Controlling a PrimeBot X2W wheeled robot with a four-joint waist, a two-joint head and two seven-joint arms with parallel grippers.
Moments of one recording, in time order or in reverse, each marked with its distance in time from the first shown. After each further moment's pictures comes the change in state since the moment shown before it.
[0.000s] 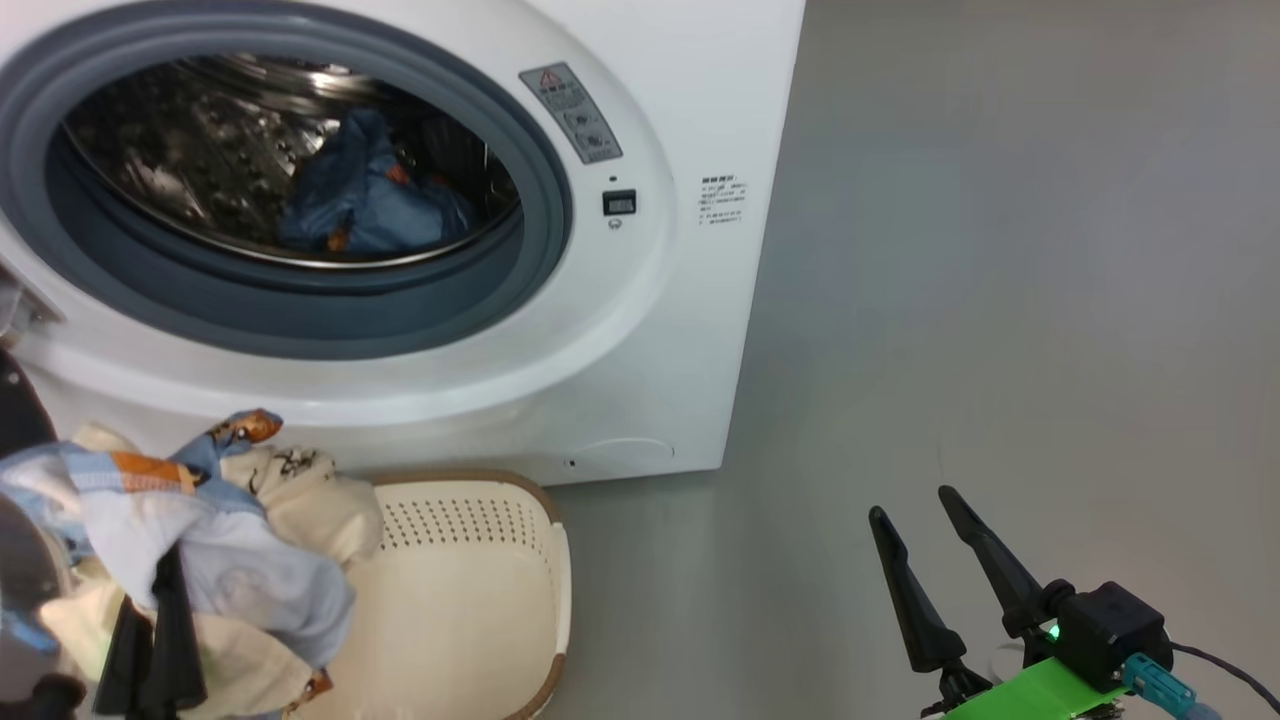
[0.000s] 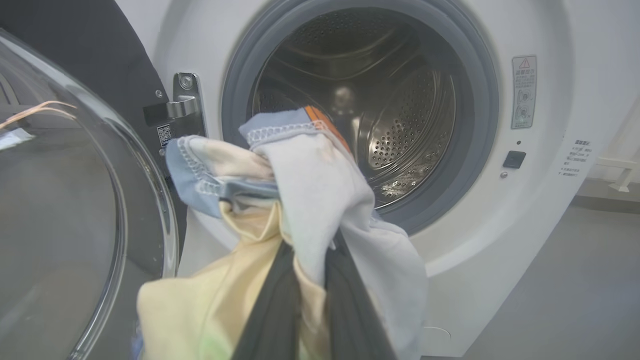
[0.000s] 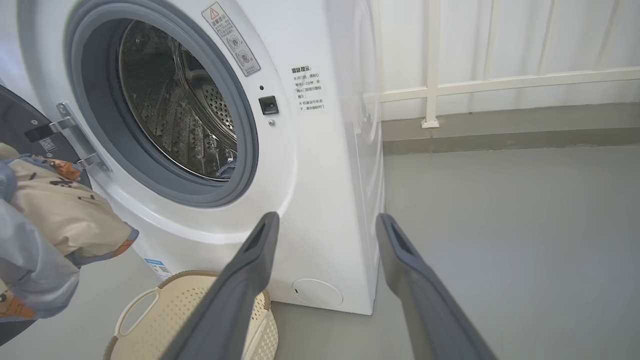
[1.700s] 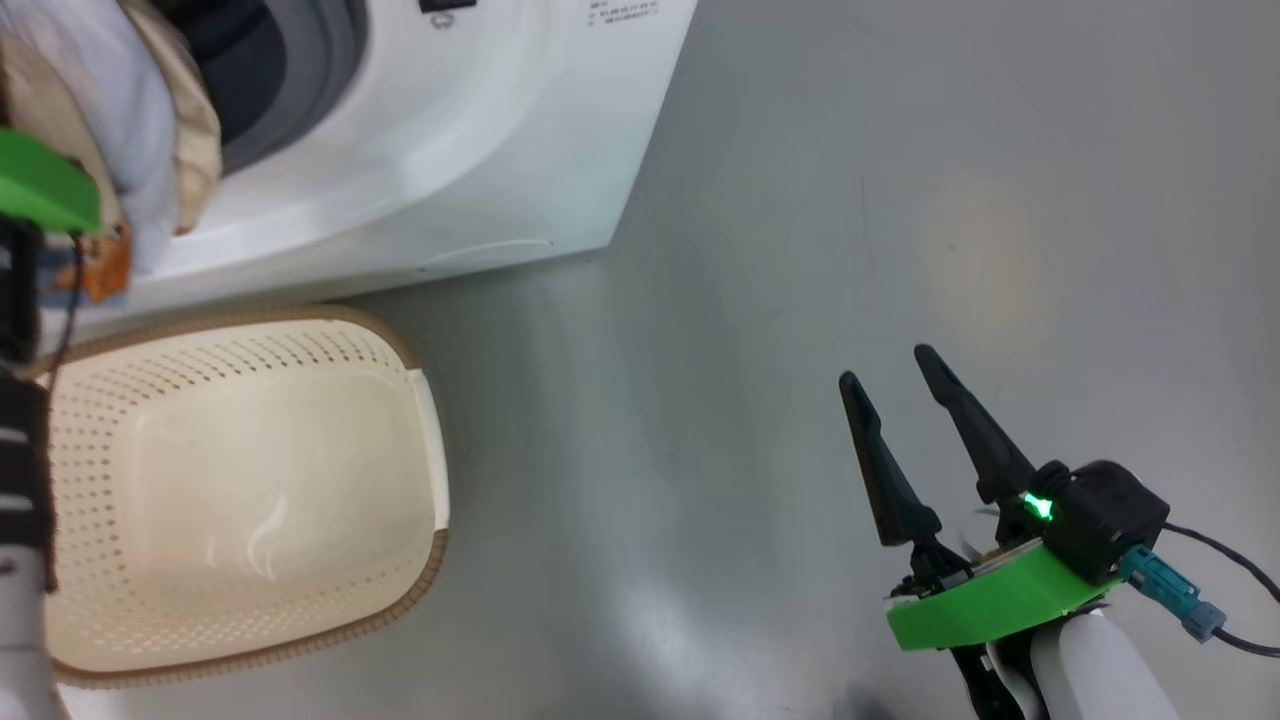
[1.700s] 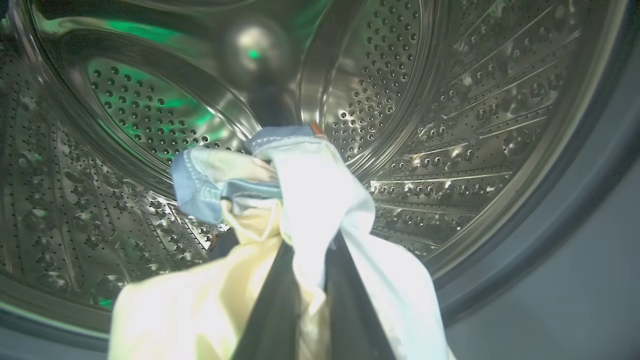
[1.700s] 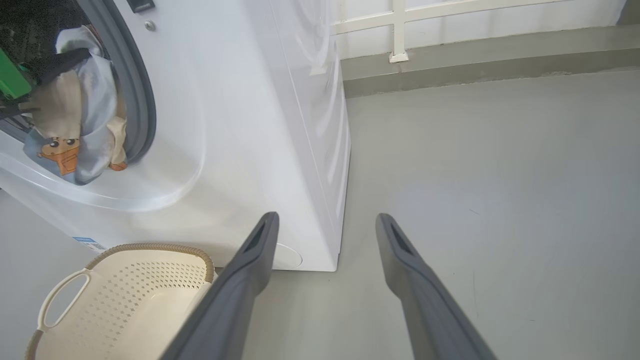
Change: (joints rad) left arm -1.049 0.219 -0.150 0.676 0.048 0.000 0.062; right arm -0.184 0.016 0.029 -0.039 0.000 0.000 0.000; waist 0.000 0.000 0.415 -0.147
